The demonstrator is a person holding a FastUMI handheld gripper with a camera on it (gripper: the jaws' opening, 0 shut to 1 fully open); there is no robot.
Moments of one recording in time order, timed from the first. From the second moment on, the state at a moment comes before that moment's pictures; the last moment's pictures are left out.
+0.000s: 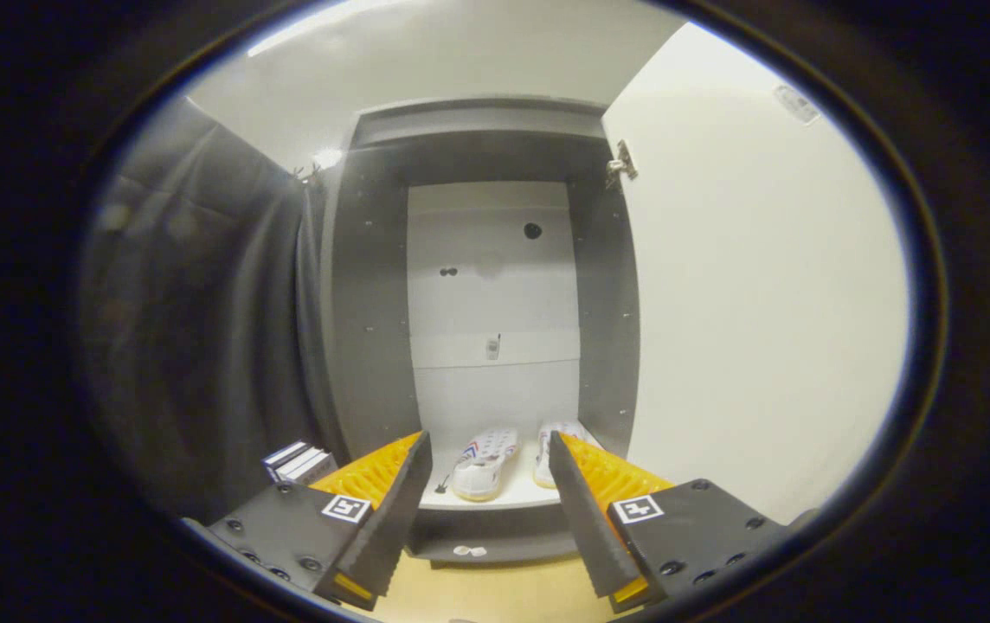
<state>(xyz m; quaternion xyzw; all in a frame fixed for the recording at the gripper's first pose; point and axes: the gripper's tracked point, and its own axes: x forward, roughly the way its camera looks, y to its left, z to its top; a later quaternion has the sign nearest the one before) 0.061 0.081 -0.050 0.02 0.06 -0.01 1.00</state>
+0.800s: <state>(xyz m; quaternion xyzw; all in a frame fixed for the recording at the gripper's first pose) -0.118 -0.034 0.008 0.04 0.06 0.02 1.00</state>
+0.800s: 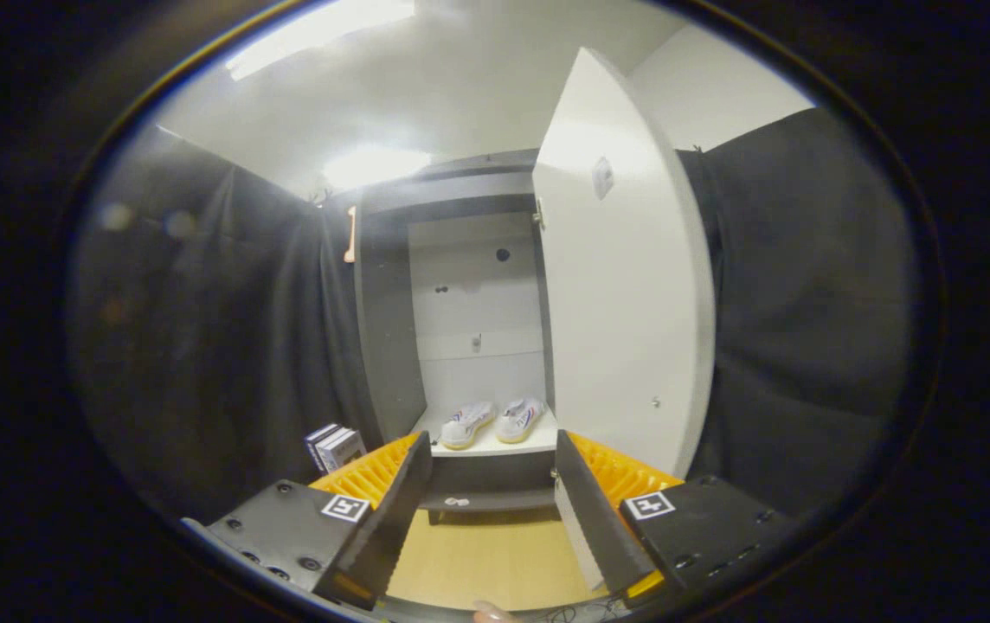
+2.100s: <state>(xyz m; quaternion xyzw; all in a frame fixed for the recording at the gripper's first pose) 0.037 -0.278 -0.033 0.03 0.09 -0.01 1.00</state>
